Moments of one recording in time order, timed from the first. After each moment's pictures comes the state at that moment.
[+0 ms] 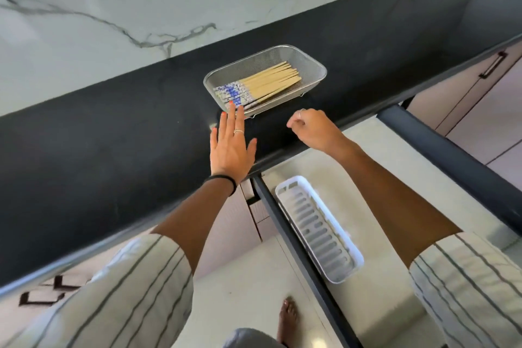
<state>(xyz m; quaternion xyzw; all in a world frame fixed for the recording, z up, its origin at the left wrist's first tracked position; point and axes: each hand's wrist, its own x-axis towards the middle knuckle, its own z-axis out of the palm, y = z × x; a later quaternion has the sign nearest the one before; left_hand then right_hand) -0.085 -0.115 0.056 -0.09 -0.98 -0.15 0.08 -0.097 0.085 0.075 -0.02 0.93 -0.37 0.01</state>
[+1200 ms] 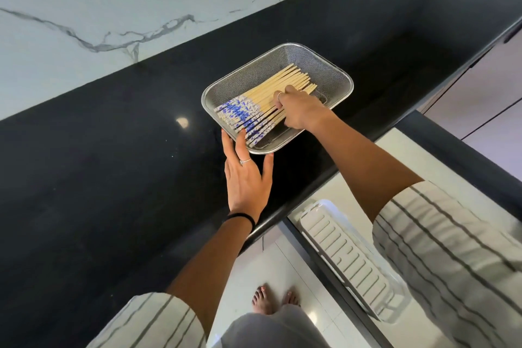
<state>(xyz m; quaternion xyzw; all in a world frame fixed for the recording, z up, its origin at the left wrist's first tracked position) -0.159 -0.136 0.004 -0.09 -0.90 -0.41 0.08 -0.254 0.022 0.078 0.01 0.99 -0.09 0.10</state>
